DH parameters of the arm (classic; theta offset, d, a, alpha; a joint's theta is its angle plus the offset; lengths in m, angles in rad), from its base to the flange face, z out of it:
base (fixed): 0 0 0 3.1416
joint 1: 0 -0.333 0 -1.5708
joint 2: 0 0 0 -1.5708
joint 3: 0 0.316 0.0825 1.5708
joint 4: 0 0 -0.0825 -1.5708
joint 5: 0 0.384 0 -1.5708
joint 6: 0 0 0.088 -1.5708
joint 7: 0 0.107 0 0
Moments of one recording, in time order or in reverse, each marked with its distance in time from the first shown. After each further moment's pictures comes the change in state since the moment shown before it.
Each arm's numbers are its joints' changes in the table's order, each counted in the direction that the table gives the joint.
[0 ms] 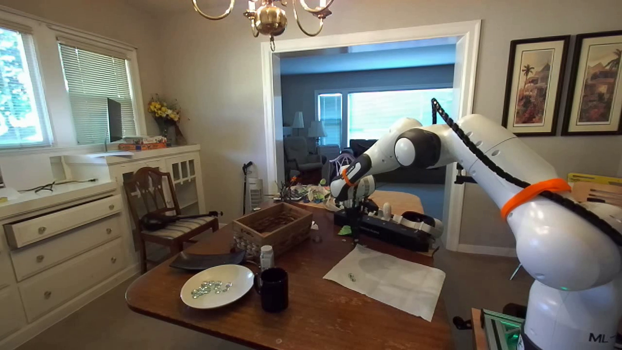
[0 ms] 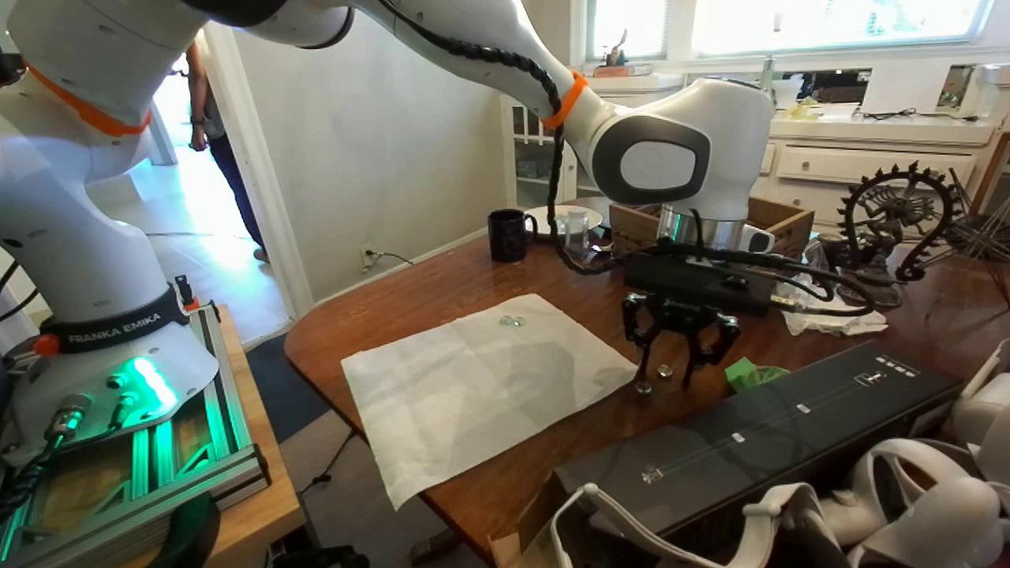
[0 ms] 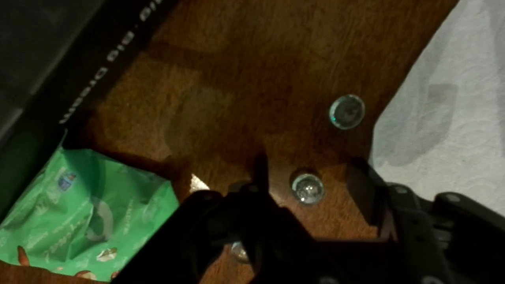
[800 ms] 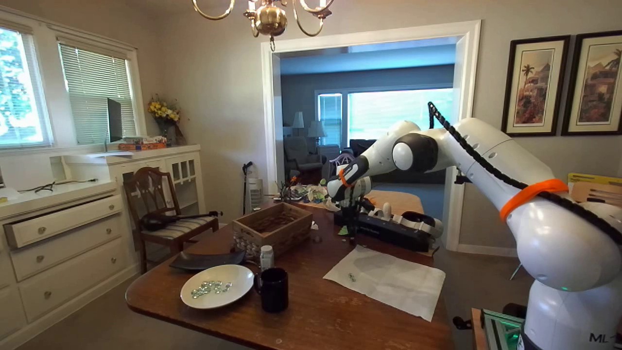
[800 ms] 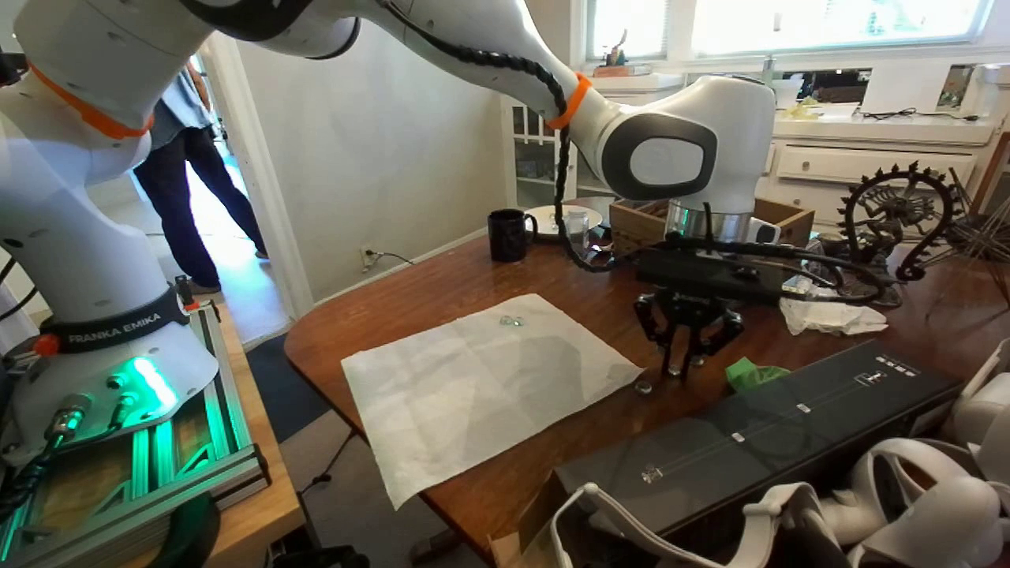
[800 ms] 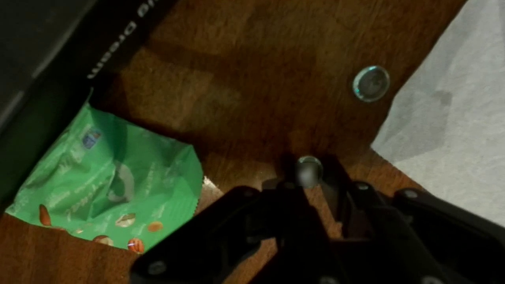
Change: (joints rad) arm -0.011 -0.035 0.002 0.068 -0.010 0.009 0.000
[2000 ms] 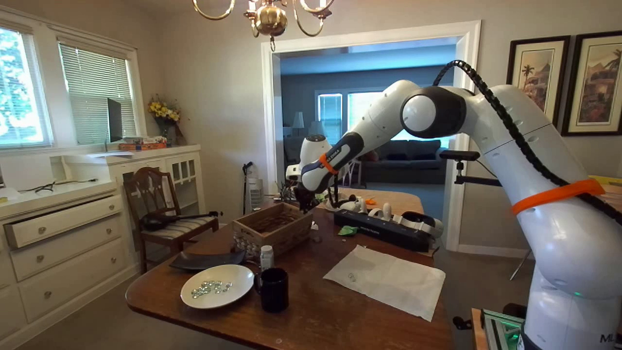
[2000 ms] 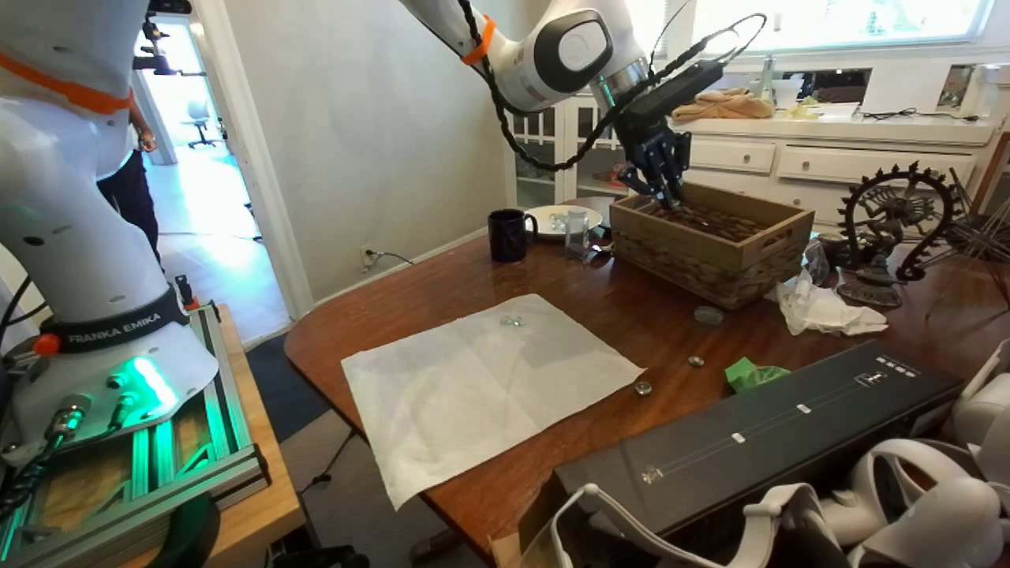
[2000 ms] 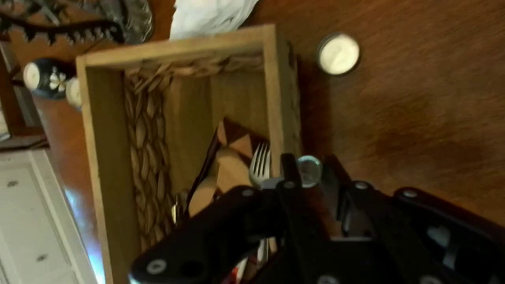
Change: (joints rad) arm -0.250 0.338 0.050 -0.326 -0.303 -0.504 -0.318
